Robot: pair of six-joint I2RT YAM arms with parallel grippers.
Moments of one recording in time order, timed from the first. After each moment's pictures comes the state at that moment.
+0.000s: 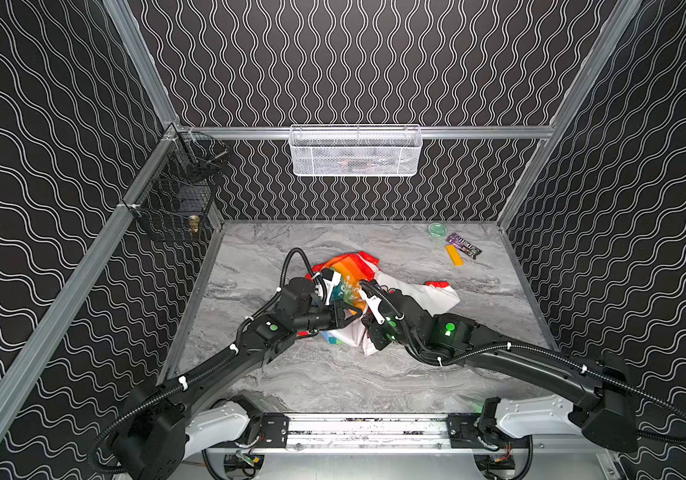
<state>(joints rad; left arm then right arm) -0.62 1.14 0.69 0.01 0.54 -0.83 1.07 1.29 1.04 -0.48 0.23 0.29</state>
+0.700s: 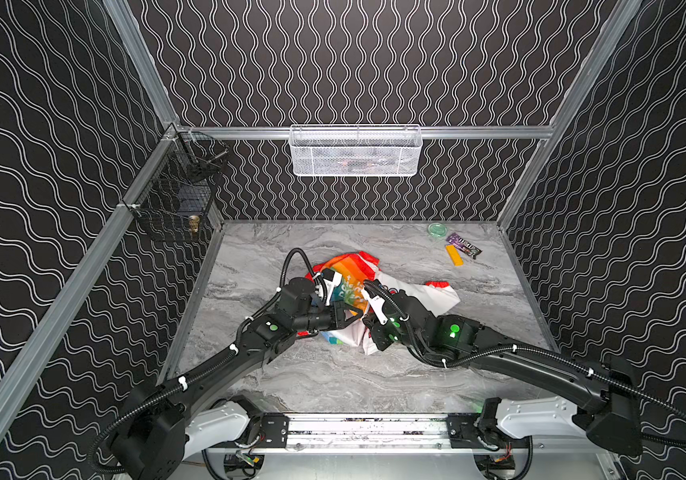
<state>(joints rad) -0.63 1.14 0.69 0.01 0.55 -0.82 1.07 1.26 1.03 -0.48 0.22 0.29</state>
